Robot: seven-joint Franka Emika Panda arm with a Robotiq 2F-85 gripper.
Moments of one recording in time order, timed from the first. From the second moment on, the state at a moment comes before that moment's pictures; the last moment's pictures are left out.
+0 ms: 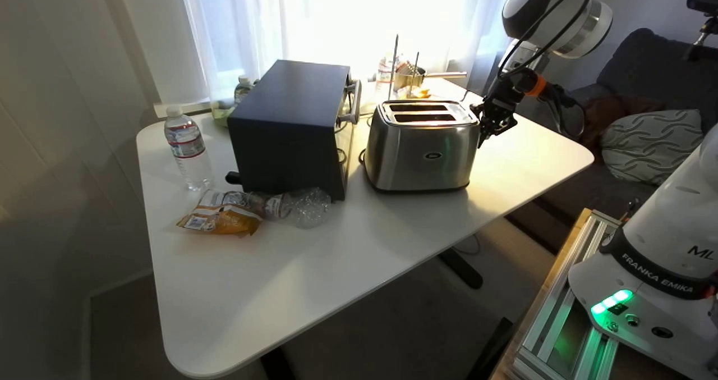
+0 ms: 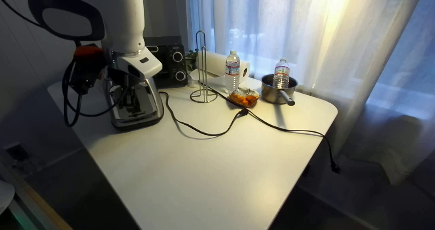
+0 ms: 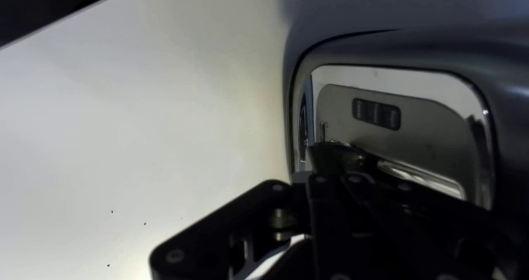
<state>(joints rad) -0.18 -0.15 -0.27 -2.69 0.42 2.42 -0.09</state>
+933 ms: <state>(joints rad) -0.18 -0.03 -0.27 -2.69 0.43 2.47 -0.09</state>
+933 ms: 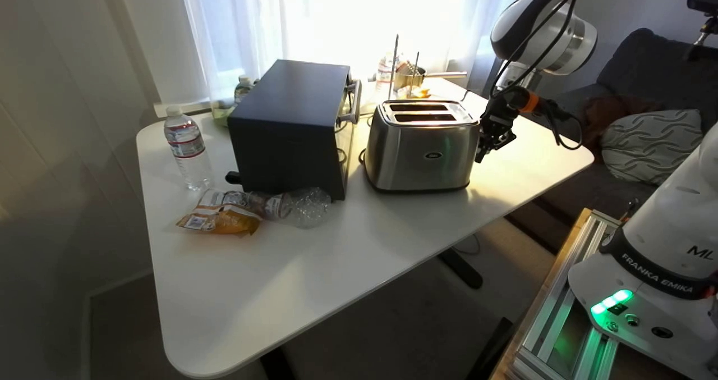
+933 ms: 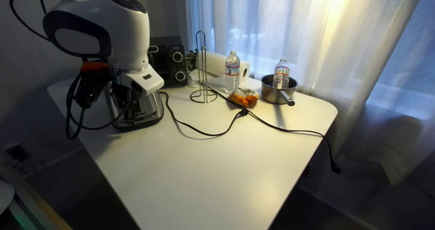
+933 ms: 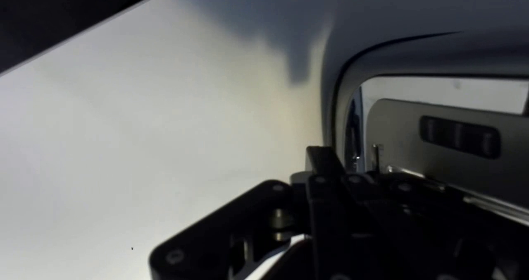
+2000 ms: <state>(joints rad) -0.19 0.03 -0.25 -2.64 0.43 2.51 -0.09</state>
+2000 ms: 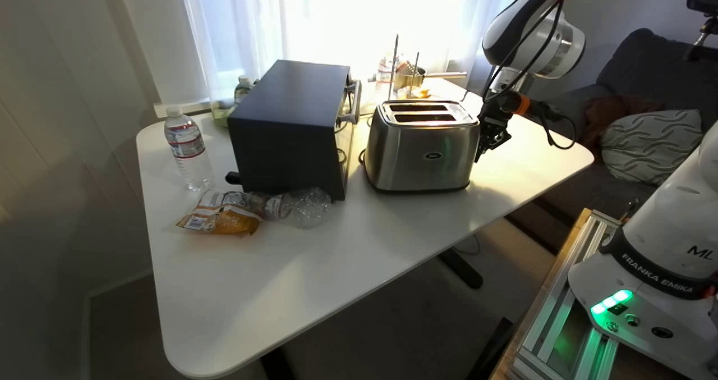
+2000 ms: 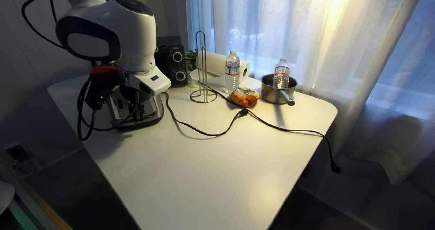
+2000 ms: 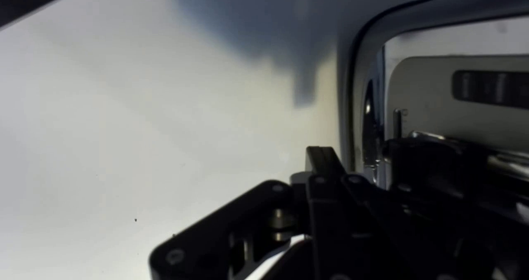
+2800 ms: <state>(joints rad) -0.20 0.11 -0.25 -2.63 0.38 2.59 -0.08</state>
